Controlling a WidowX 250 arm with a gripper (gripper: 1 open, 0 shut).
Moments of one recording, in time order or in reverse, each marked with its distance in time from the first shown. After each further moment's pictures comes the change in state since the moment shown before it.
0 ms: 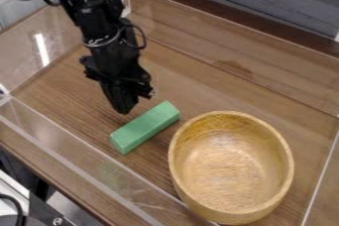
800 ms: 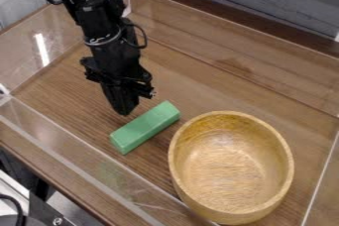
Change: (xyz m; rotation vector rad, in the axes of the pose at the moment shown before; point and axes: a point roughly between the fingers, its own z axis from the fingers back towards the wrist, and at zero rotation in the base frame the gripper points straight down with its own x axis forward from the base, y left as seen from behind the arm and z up) arm 0.000 -0.002 -0.001 -0.019 0.032 0.014
